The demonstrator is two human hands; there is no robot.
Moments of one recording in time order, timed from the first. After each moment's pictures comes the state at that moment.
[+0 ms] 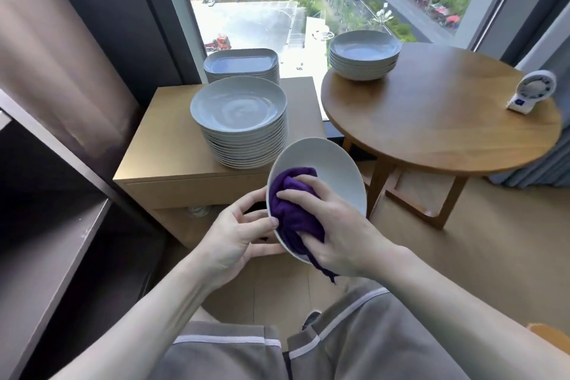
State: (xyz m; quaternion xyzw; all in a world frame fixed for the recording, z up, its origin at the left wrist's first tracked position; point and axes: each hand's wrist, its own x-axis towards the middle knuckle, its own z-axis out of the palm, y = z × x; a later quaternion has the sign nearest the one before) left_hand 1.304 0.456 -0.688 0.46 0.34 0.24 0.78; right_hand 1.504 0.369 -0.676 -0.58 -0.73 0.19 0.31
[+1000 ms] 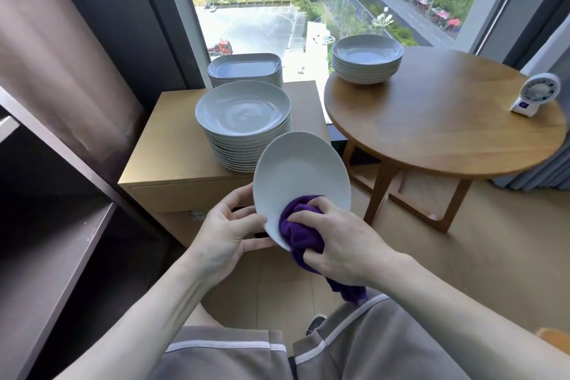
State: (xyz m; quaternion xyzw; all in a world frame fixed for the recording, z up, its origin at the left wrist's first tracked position) left_hand 1.294 0.469 -0.683 0.47 0.37 0.29 0.75; right_hand 1.496 0.366 -0.683 -0.67 -0.70 0.18 0.18
